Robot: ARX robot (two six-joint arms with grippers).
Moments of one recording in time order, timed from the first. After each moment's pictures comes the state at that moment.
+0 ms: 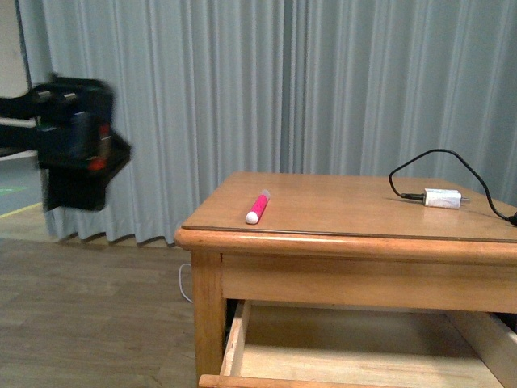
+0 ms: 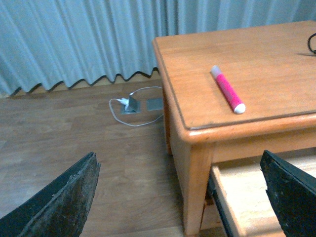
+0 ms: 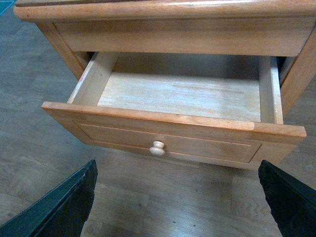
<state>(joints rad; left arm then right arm) -0.33 1.16 0.75 0.33 -0.18 0.08 0.19 0.66 0.54 -0.34 -0.07 0.14</state>
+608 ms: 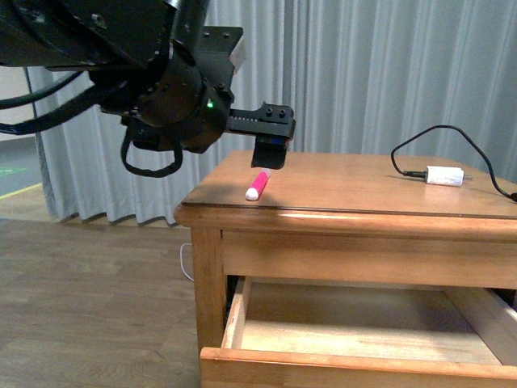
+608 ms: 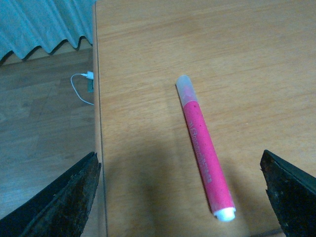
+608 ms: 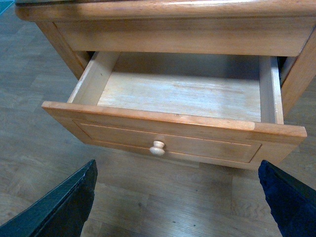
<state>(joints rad) -0.41 1.89 1.53 0.03 -0.19 0.05 0.19 0.66 0.54 -0.34 -0.07 0.14</state>
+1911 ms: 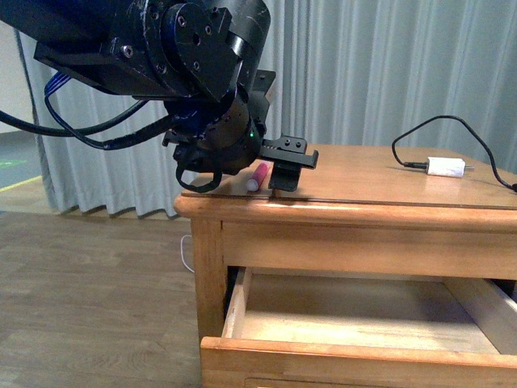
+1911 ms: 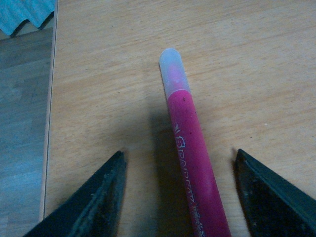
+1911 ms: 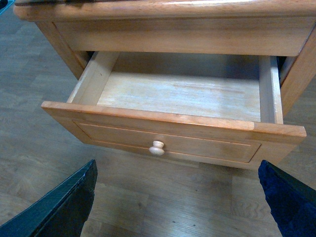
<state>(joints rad) -0.42 2.09 1.75 -0.12 -0.22 0.04 0.19 0.66 0.54 -0.34 -0.07 0.14</state>
